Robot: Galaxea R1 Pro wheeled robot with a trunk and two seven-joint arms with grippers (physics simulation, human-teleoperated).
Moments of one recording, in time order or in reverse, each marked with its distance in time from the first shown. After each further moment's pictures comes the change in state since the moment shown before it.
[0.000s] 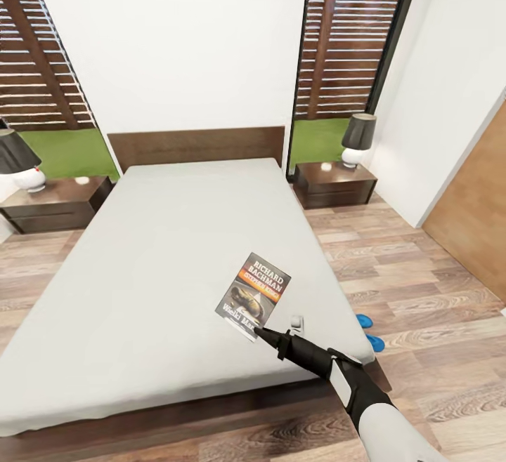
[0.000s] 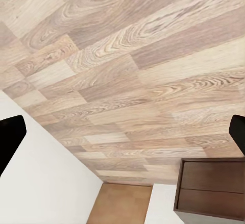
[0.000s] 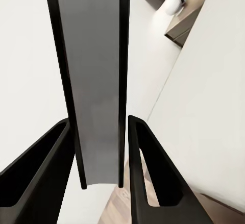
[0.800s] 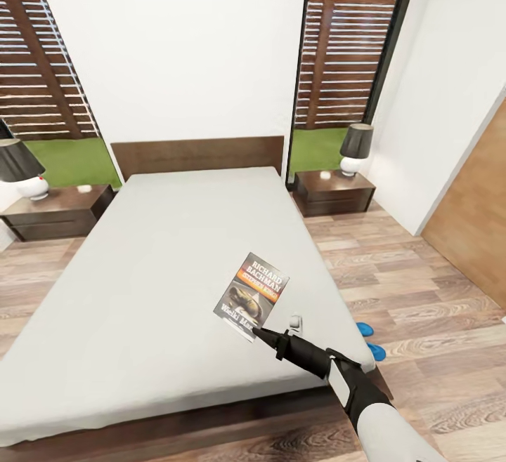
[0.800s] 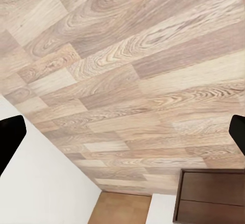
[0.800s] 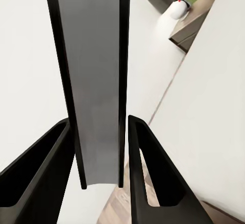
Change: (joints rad) left arm 0.000 -0.001 0.000 -0.001 0.000 0.000 0.000; right arm 0.000 0.006 0.001 0.000 0.003 0.000 -0.001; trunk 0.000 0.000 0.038
